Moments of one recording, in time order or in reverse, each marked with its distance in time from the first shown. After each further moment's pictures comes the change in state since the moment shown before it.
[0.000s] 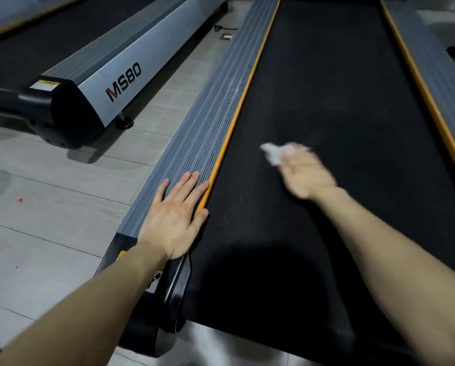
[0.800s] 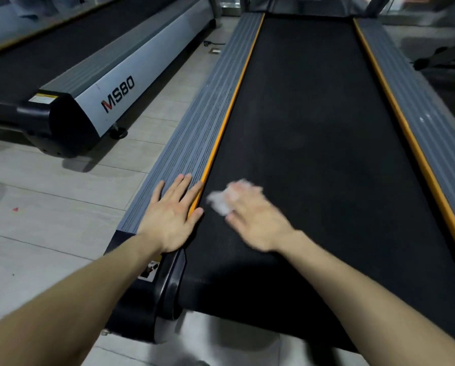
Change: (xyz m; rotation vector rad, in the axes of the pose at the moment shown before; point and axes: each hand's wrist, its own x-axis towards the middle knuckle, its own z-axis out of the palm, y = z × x) left_hand 0.001 0.014 -0.022 0.101 -0.115 -0.019; right_hand -0.103 -0.084 0.021 0.105 -0.035 -0.315
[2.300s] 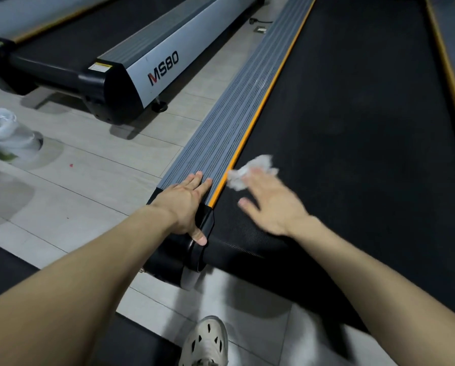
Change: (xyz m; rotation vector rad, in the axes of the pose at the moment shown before) left_hand -0.068 0.017 -0.067 -0.020 -0.493 -0.174; right_hand -0.006 -0.039 -0.004 -0.002 -0.074 -0.003
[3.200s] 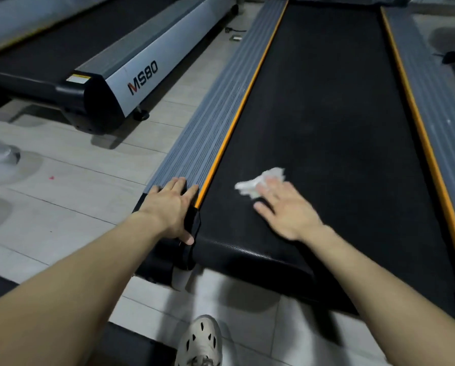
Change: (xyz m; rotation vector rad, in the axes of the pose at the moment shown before) left_hand -0.010 0.010 -0.002 0.231 0.038 -0.007; right_hand -0.062 0.037 -0.012 -0.107 -0.001 0.183
